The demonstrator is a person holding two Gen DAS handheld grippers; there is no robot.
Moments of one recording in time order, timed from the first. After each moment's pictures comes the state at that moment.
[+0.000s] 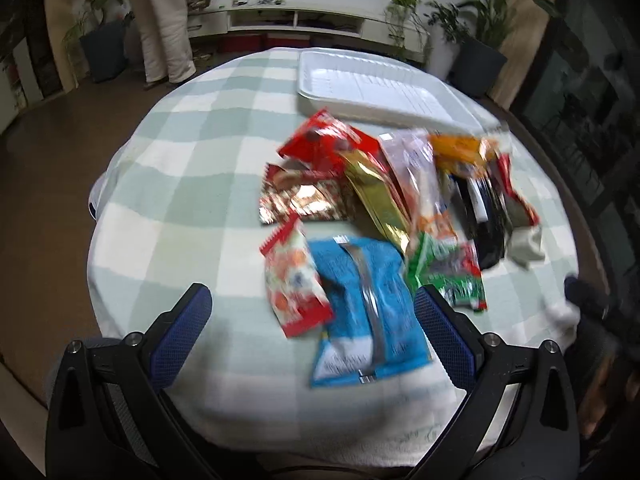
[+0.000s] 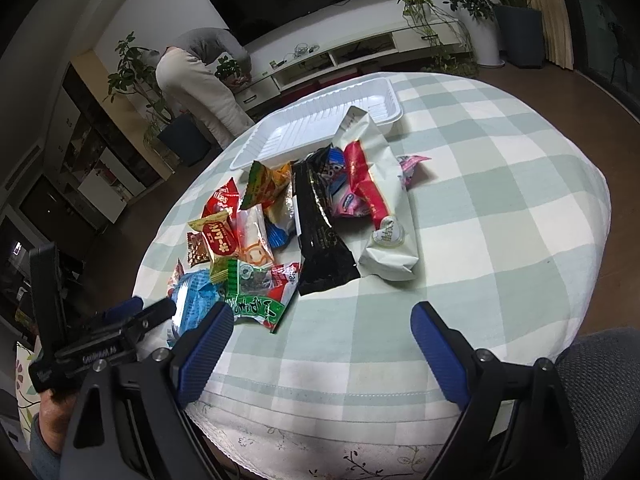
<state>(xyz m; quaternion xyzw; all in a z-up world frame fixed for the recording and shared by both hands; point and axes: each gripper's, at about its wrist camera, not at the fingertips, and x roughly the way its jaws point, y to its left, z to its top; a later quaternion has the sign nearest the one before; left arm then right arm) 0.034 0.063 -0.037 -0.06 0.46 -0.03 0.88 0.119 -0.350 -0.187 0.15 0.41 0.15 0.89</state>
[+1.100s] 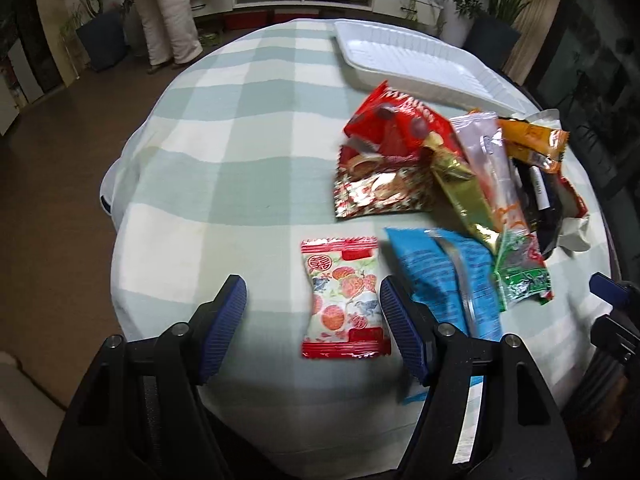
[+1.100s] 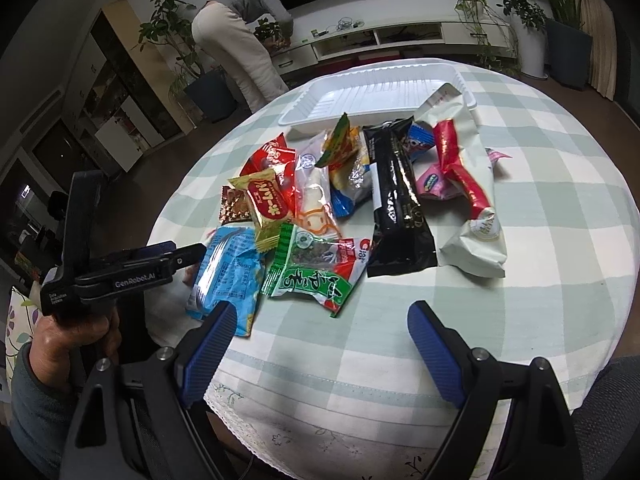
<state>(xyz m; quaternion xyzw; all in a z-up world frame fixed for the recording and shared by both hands) 0.065 0.100 -0.066 -0.02 0.51 -0.02 0.86 0.128 -0.288 -0.188 0.08 0.44 0.20 0.87</state>
